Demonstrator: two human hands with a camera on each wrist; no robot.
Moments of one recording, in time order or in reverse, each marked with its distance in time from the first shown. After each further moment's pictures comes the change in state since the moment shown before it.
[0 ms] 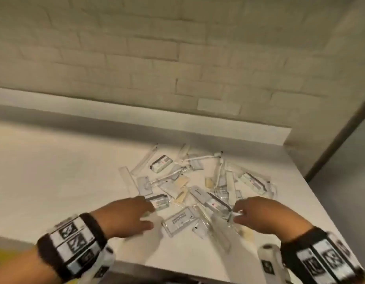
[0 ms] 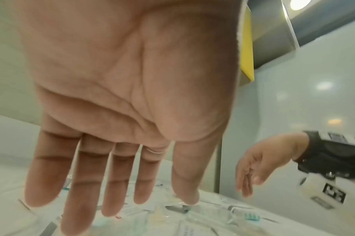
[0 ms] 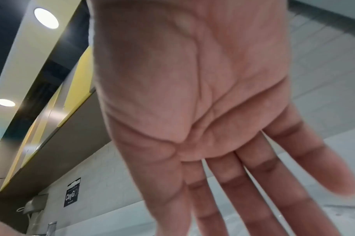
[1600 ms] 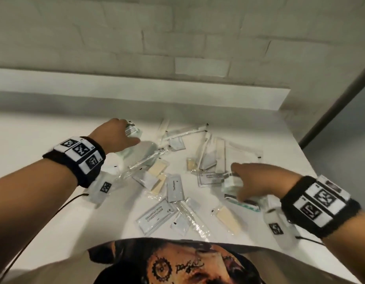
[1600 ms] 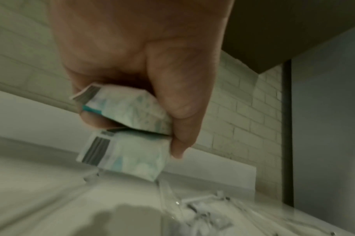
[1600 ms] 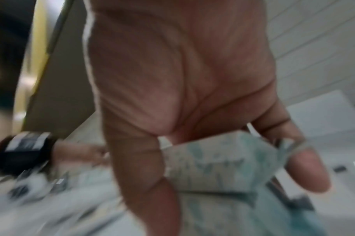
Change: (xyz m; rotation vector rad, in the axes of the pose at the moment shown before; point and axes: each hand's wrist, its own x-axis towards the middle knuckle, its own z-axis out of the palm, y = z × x) left_hand 0.193 -0.051 -0.079 -0.044 0.364 -0.244; right_hand 0.073 0.069 -0.015 -0.002 -0.107 -0.008
